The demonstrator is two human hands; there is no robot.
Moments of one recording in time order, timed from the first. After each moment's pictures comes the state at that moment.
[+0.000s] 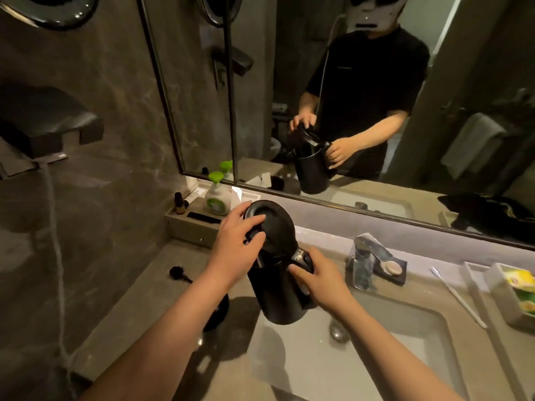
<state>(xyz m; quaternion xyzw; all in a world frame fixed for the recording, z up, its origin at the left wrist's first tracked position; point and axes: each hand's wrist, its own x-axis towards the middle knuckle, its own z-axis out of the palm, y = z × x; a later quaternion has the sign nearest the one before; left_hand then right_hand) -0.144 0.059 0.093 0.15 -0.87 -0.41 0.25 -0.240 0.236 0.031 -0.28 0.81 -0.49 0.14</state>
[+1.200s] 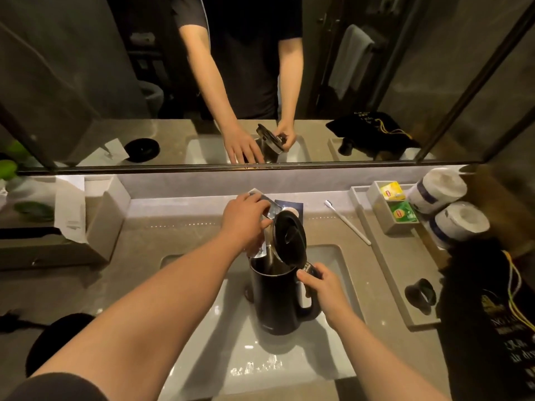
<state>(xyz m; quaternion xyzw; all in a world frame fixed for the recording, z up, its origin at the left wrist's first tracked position) -0.395 0.229 -0.031 -0.08 -0.99 -0.10 0.05 -0.302 0.452 -0.100 0.11 0.75 -0.63 0.17</state>
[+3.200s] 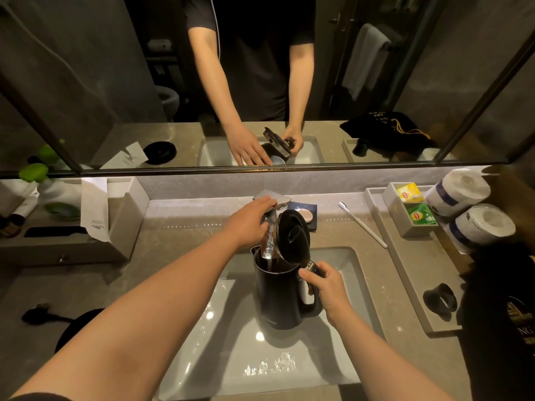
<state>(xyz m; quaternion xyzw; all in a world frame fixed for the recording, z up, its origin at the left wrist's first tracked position) -0.391 0.199 -0.043 -0.09 -0.96 -0.27 -0.01 -0.312 0.429 -0.117 0.11 0.72 -0.67 0.15</state>
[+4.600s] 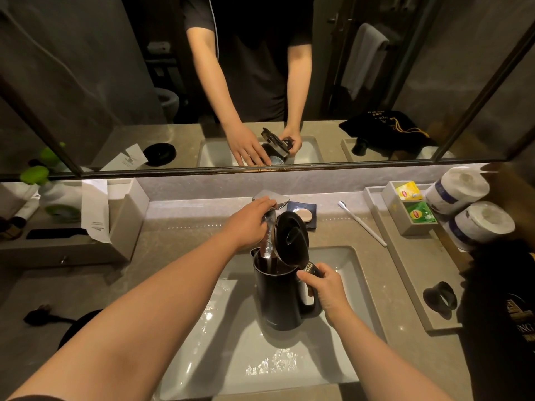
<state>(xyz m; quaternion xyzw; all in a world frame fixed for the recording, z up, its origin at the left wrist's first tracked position) -0.390 0.202 -0.039 -0.08 -0.96 -0.26 -0.04 -0.308 0.429 -0.118 0.12 0.72 -0.67 0.15</state>
